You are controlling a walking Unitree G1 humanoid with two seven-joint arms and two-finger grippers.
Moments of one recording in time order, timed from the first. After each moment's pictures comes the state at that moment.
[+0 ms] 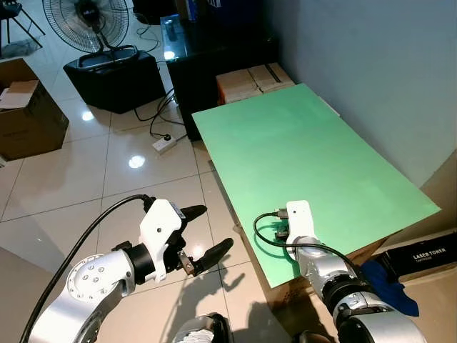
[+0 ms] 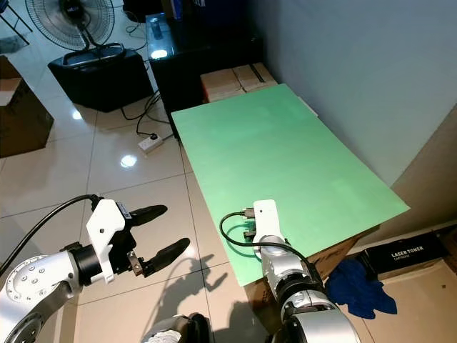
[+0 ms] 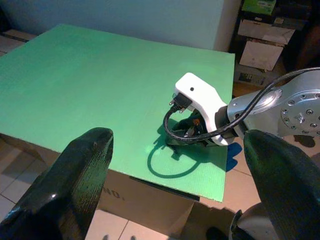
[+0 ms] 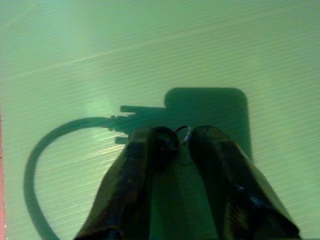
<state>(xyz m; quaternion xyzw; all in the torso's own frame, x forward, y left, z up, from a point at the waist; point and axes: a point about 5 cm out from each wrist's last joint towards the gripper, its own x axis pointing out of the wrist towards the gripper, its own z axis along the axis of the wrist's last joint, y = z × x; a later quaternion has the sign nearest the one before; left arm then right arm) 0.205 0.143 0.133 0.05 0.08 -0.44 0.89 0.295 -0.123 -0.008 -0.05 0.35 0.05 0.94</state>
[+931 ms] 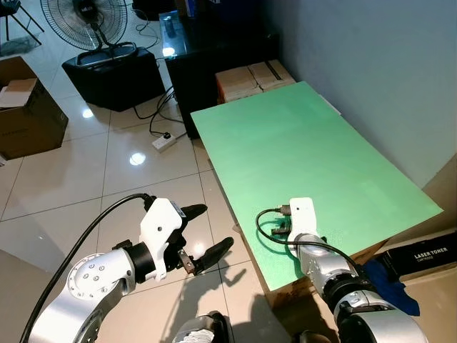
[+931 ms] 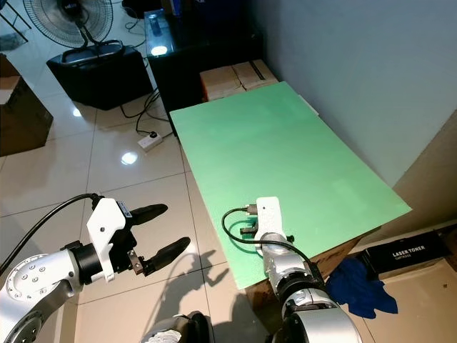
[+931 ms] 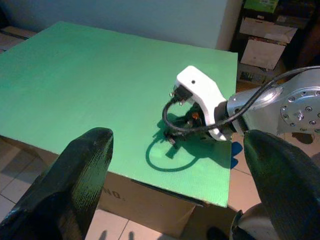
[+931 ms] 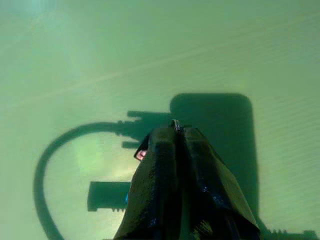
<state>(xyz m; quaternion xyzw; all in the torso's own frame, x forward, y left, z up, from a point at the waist) 0.206 0.142 0.134 0.05 0.08 -0.45 0.89 0.303 -0.128 0.000 -0.03 0.31 0.03 0.95</state>
